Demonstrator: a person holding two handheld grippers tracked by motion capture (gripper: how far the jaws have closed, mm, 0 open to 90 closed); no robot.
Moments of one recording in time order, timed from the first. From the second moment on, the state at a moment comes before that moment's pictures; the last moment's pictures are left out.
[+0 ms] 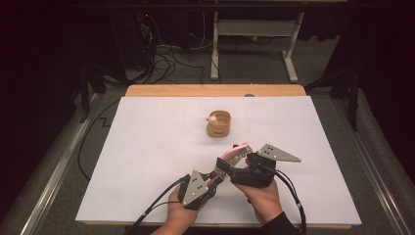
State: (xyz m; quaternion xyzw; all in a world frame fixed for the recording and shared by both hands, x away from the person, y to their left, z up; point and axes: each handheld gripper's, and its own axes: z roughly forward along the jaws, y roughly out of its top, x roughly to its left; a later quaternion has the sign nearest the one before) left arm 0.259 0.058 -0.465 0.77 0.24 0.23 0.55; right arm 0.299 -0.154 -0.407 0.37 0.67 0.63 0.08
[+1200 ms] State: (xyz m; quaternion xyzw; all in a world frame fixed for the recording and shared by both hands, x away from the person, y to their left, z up) left arm 0.264 0.059 -0.464 0.77 0.23 0.21 0.56; right arm 0.294 -0.154 -0.402 0.36 0.68 0.64 0.07
